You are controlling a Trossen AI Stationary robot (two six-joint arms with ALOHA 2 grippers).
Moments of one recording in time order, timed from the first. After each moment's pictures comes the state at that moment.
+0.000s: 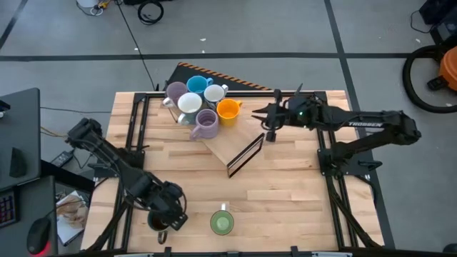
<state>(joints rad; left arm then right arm) -0.70 1.49 1.26 -0.94 0.16 -1.68 -0.17 1.11 0.94 -0.15 0.16 -0.33</state>
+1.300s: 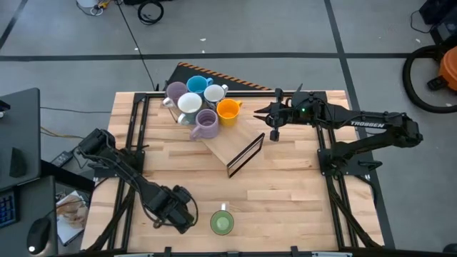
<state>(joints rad) -0.70 1.70 1.26 -0.97 0.06 -1.49 -0.23 1.08 0.92 -0.16 0.03 -0.31</state>
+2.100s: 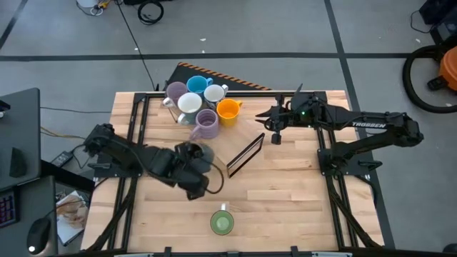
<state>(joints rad) -0.44 1.70 1.80 -1.40 -0.45 -0.65 -0.20 1.06 0.92 -0.23 0.06 -0.29</state>
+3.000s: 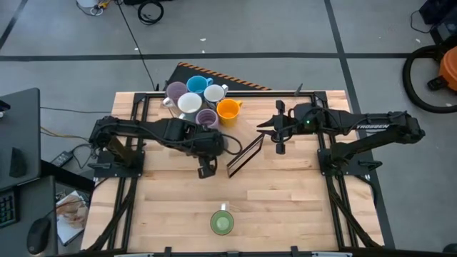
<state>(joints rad) -0.15 1.71 1.81 -1.23 -0.20 -0.28 -0.07 1.03 0.92 -0.27 0.08 -0.23</state>
